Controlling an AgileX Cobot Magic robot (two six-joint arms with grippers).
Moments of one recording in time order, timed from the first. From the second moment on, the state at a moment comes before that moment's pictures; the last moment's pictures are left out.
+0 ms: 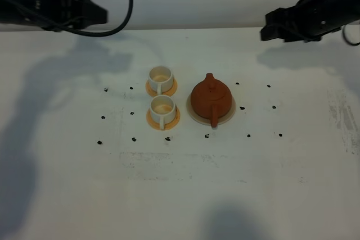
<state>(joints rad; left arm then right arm) -0.04 1.78 -1.43 -0.76 0.62 0.73 0.14 2.02 -1.64 0.59 0.80 -0.48</state>
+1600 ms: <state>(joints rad) -0.05 0.41 -0.66 0.10 0.90 -0.09 0.36 1.89 -1.64 0.10 0.77 -0.22</state>
